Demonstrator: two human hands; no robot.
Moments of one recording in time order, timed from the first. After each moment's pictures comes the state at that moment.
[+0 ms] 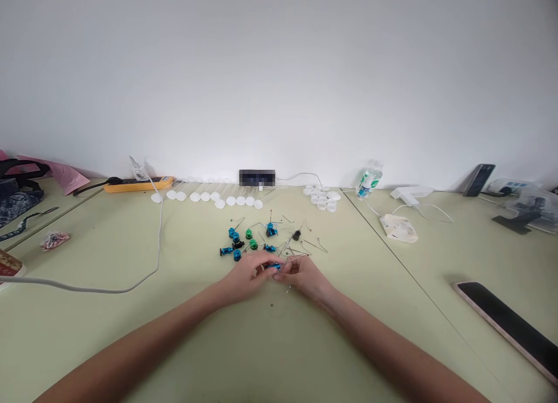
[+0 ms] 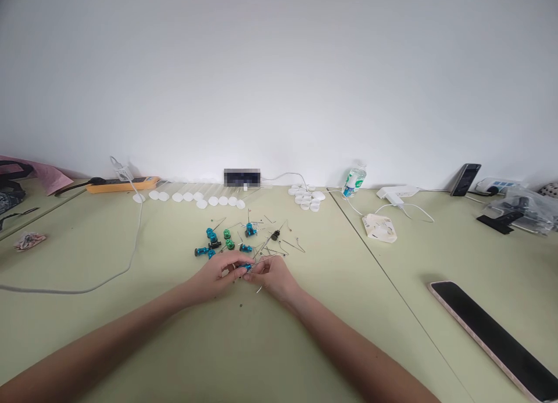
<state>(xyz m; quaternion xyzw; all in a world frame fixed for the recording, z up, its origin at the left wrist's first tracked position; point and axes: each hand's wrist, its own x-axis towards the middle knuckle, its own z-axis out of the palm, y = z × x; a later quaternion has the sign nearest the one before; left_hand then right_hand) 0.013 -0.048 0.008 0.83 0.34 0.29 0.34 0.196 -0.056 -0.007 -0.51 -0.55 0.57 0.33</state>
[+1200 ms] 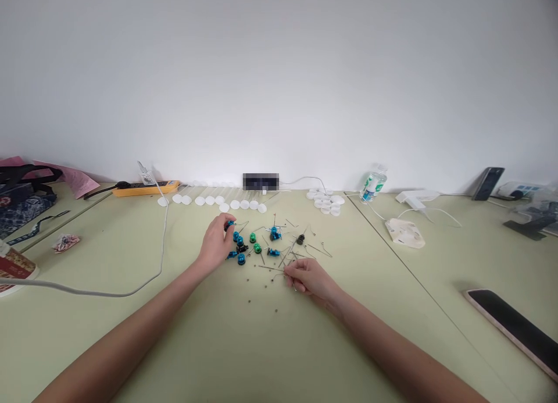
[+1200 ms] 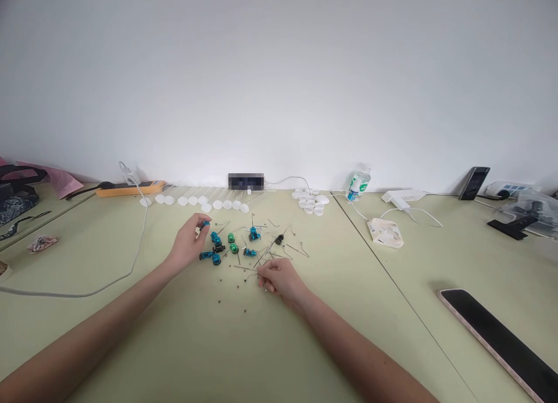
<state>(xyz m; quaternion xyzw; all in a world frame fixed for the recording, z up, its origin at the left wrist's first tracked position) -0.045 0.007 0.014 0.69 0.57 0.42 0.13 0.202 -0.050 -0.007 -0.50 -0.50 0.64 0.31</state>
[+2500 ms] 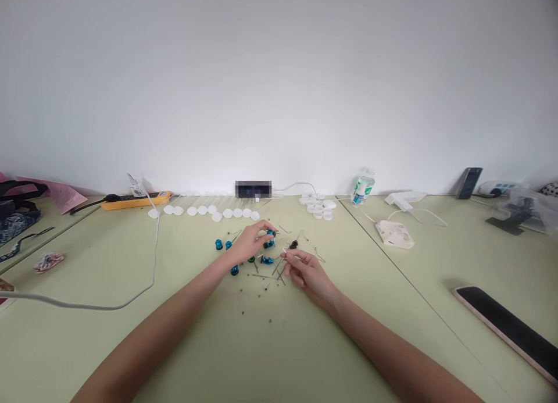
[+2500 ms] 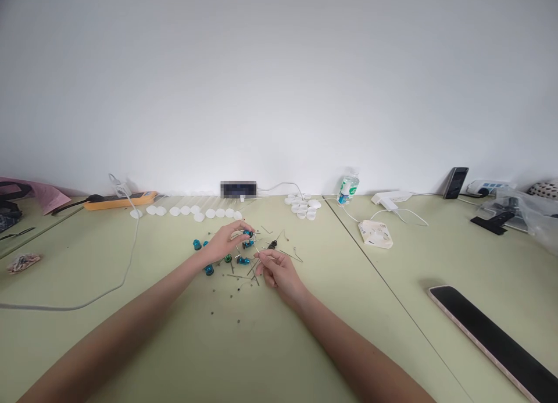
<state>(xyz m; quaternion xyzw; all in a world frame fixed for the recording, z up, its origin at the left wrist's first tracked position) 0.028 0.032 0.030 0.81 0.40 0.32 0.28 0.209 -0.042 0.003 -0.41 -0.49 0.62 0.46</state>
